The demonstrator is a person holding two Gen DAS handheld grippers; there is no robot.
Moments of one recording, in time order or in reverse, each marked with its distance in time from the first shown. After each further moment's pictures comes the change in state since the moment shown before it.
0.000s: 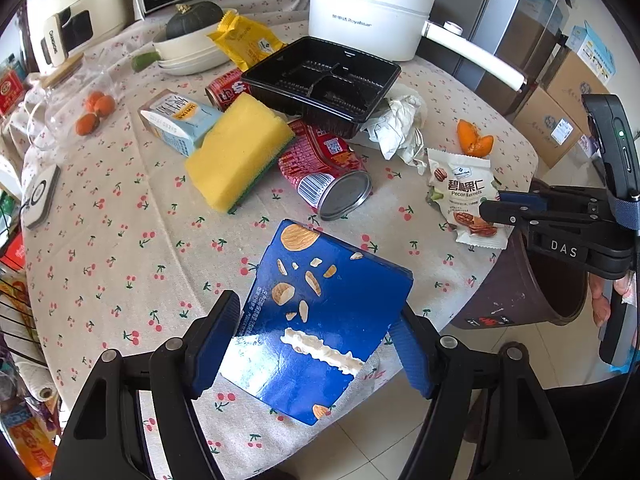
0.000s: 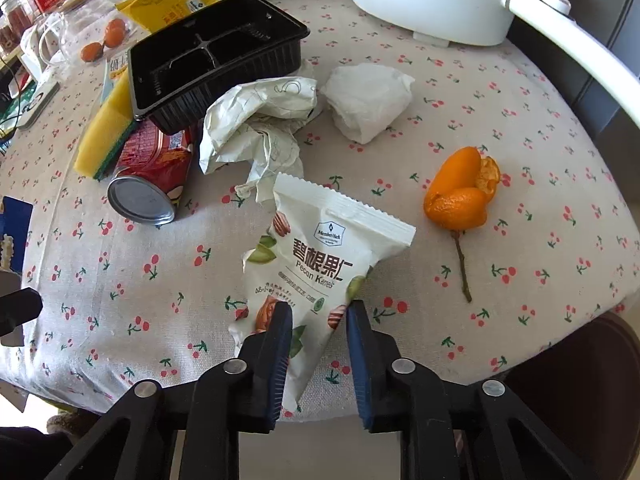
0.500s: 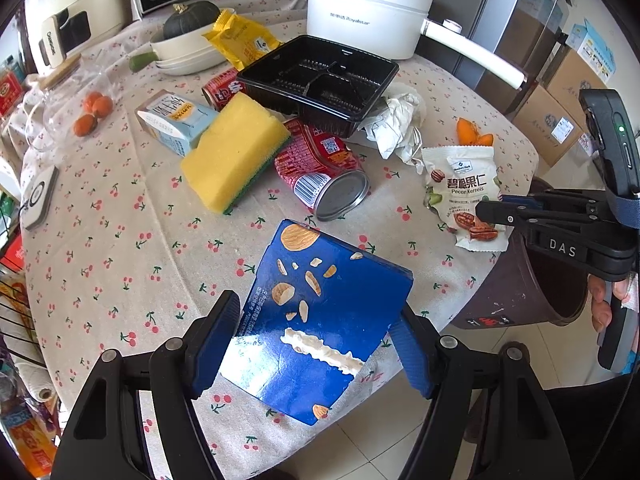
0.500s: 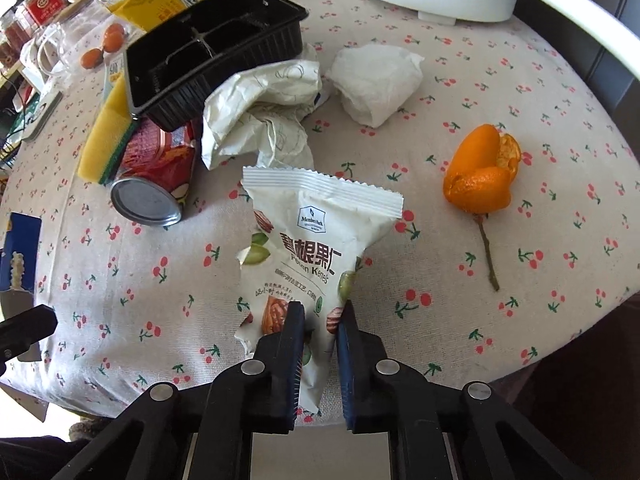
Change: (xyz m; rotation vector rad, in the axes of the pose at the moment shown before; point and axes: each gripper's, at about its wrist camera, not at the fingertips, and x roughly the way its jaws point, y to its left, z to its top) left arm 0.002 -0.003 0.003 0.000 0.000 -0.001; right arm 0.004 0.001 0.000 0.034 0.012 0.050
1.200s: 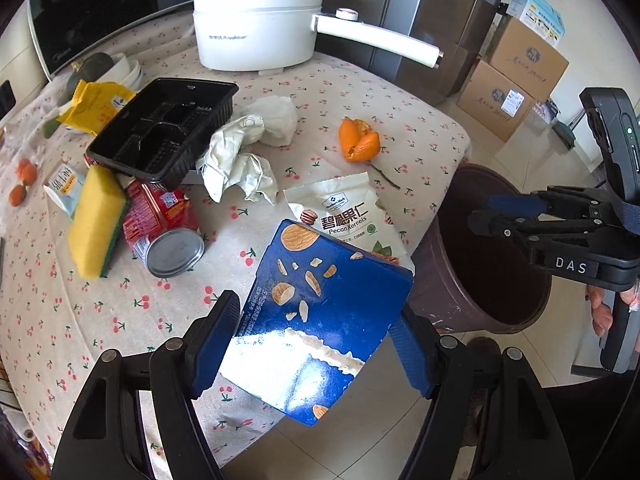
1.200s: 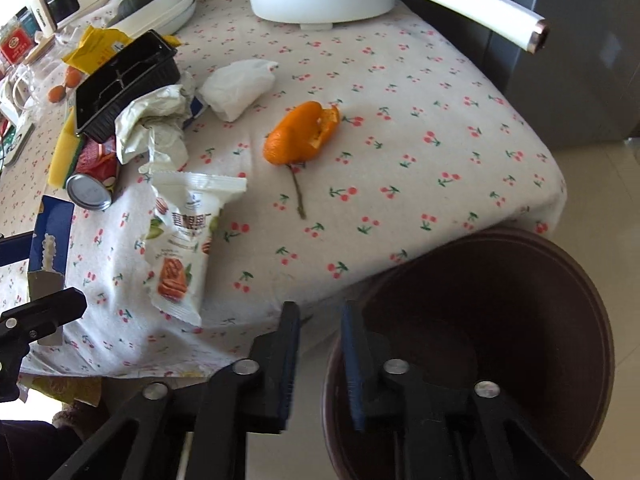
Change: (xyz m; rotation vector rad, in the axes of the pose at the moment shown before) left arm 0.005 -0.108 0.020 0.157 -0.021 -0.106; right arm -0.060 -0.086 -0.046 0.100 -0.034 -0.084
